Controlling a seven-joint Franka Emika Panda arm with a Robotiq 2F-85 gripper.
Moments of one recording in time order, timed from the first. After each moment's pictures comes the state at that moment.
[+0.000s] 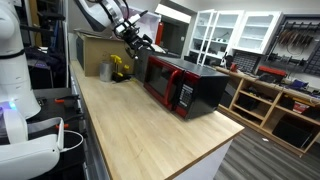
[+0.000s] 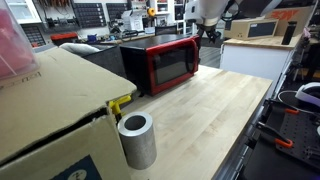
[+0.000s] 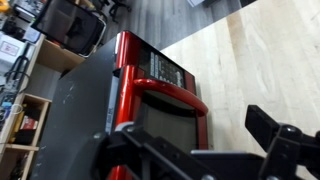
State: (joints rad) arm 0.09 -0.15 0.10 -2.48 -1.36 2.21 -0.14
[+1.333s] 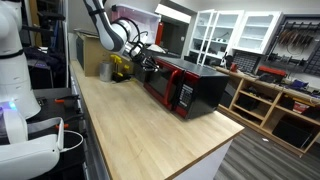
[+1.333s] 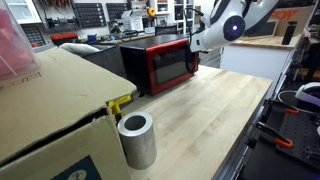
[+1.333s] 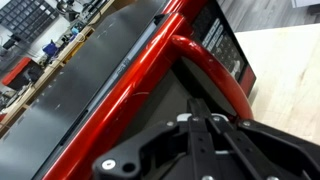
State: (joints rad) arm 0.01 0.12 0.02 -2.42 -2.20 2.36 0.14
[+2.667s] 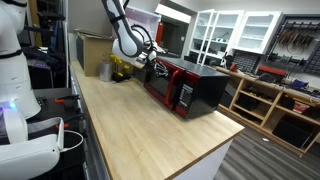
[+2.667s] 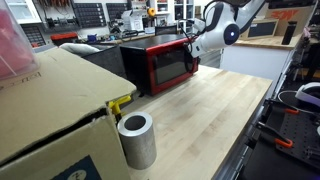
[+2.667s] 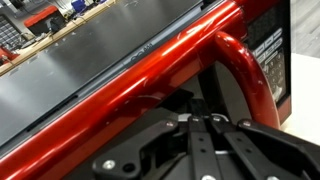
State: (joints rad) arm -0.09 0.28 0.00 -2.25 -2.57 2.46 0.08
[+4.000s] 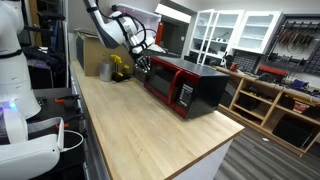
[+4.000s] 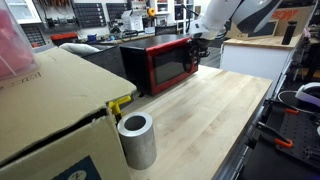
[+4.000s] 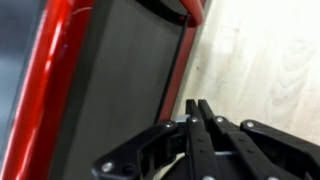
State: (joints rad) arm -0.08 0.07 -0.01 -2.42 -1.54 2.93 -0.40
